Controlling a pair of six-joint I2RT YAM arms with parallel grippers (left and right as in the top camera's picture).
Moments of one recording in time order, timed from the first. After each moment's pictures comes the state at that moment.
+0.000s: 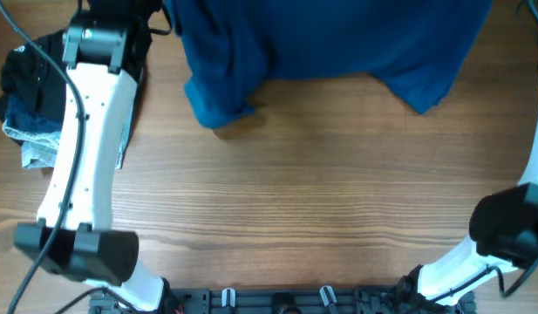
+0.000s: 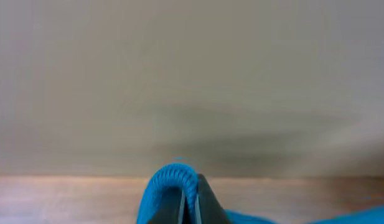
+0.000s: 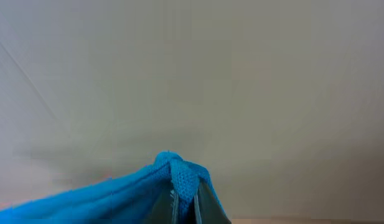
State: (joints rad) left arm -0.14 1.78 1.95 -0.45 0.07 -0.24; right arm -0.36 1.88 1.95 -0.22 -0.57 0.14
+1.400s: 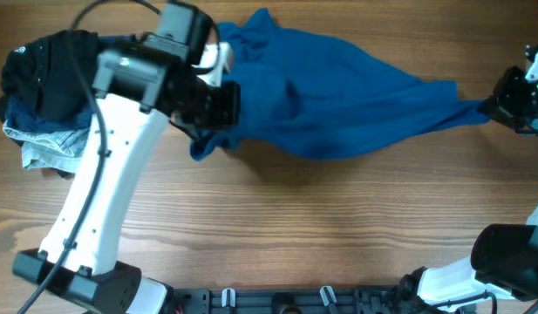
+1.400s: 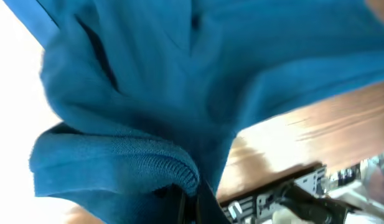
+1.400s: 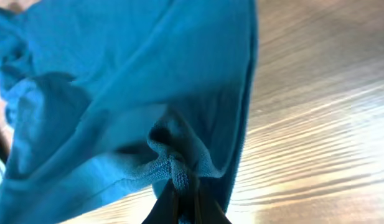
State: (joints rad) left arm -0.38 1.66 1.87 -1.48 0.29 -0.34; right arm -0.46 1.72 1.92 -1.58 -0.29 0.09
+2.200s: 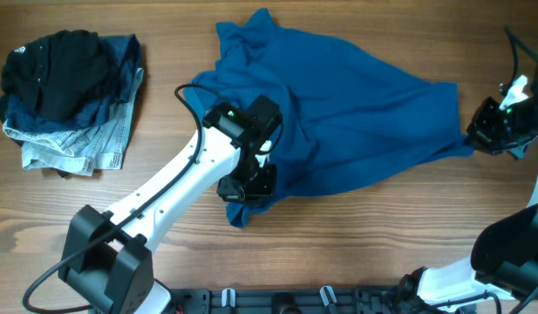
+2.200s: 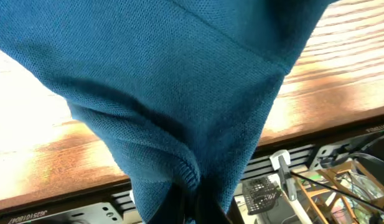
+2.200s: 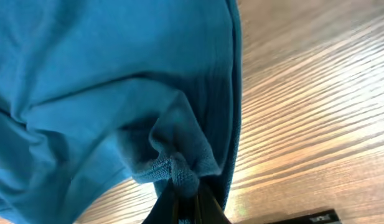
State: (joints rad) left arm -0.64 1.69 1.33 -1.32 0.31 -0.48; right arm -0.46 1.72 1.58 -1.44 -0.18 0.15
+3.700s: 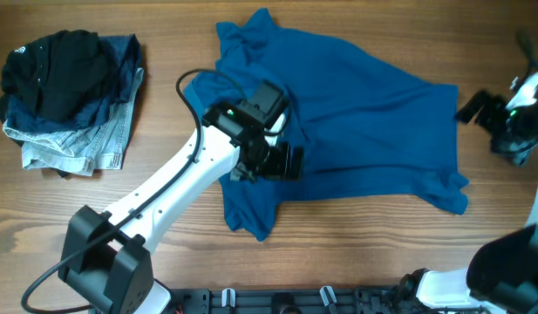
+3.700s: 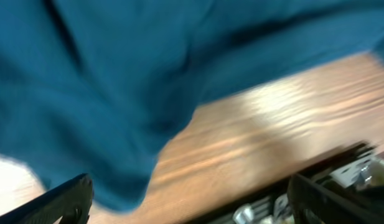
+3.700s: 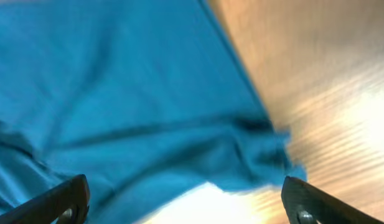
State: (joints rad) left arm -0.63 1.69 1.36 -1.04 0.31 -0.52; right arm -0.49 1.62 1.50 -1.18 -0.21 0.18
